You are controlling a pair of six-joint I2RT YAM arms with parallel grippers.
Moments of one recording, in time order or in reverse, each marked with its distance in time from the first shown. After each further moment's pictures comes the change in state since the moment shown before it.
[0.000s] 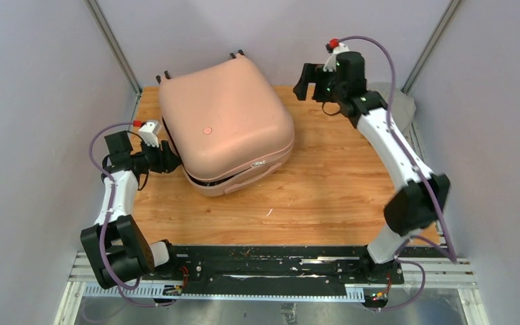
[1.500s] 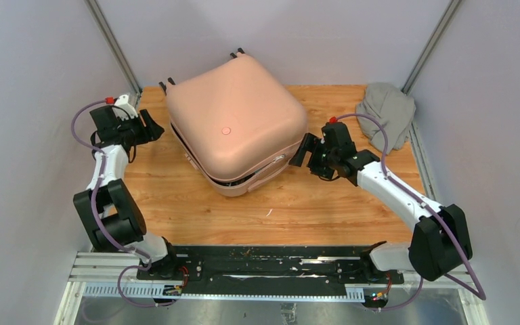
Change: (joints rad) left arm 0.050 0.258 0.269 0.169 -0.180 -0.267; right arm 0.141 -0.475 -0.842 0.017 0.047 0.461
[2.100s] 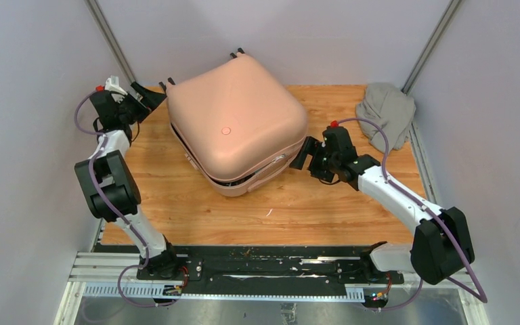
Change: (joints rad) left arm -0.011 0.292 0.182 0.417 0.095 -0.568; right arm 0.000 -0.029 -0.064 0.042 0.000 0.013
